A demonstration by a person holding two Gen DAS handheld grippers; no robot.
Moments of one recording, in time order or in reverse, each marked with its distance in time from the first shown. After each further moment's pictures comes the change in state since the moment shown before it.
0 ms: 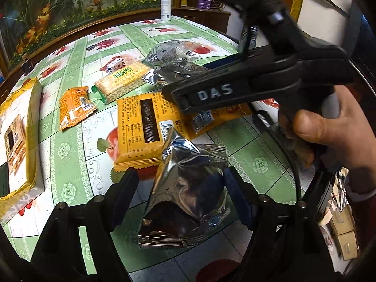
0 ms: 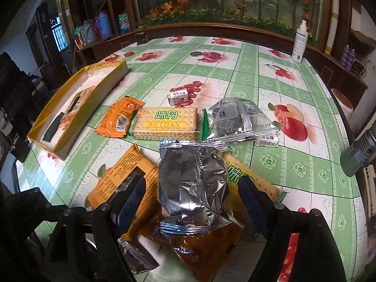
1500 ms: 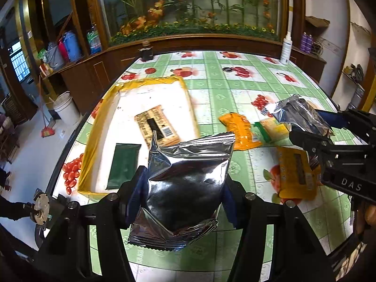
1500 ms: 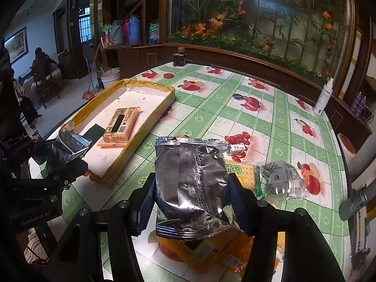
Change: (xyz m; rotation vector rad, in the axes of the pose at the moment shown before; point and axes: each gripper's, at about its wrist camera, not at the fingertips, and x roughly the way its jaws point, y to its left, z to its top) left arm -0.092 0.133 -0.016 -0.393 -0.132 0.486; right arm -0.043 0.109 0.044 -0.180 -0.141 0.012
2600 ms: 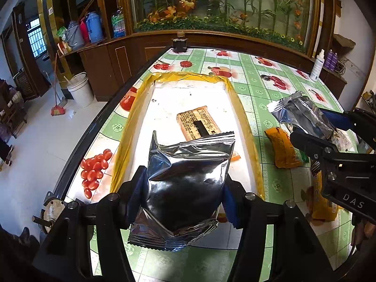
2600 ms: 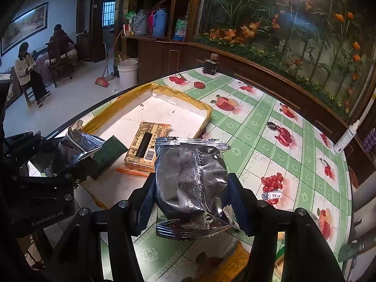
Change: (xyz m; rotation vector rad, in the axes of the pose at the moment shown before) left arm 0.027 0.066 0.014 -0.136 0.042 0.049; right arm 0.042 0.068 0.060 -0.161 0.001 0.032
